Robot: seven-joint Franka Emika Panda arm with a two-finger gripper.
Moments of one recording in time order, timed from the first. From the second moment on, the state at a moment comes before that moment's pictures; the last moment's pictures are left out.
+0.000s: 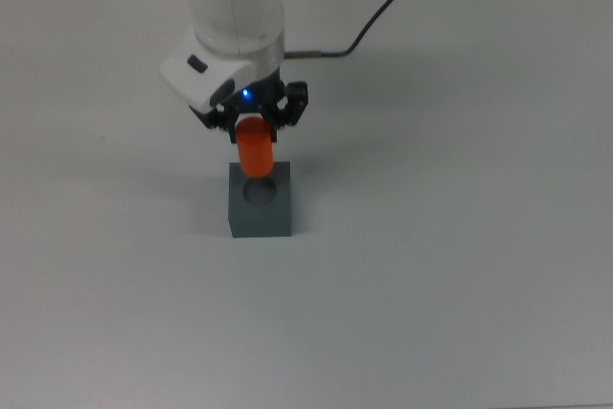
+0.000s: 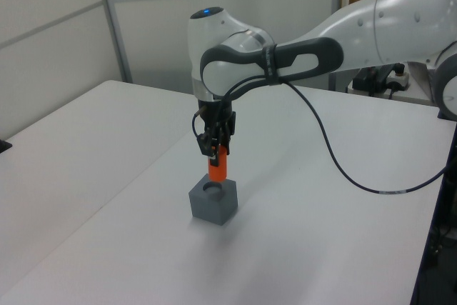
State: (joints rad) arm 0.02 0.36 0.03 -1.47 -0.02 1.87 0.01
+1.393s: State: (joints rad) arm 0.03 0.46 0.03 -1.45 -0.03 1.93 0.01
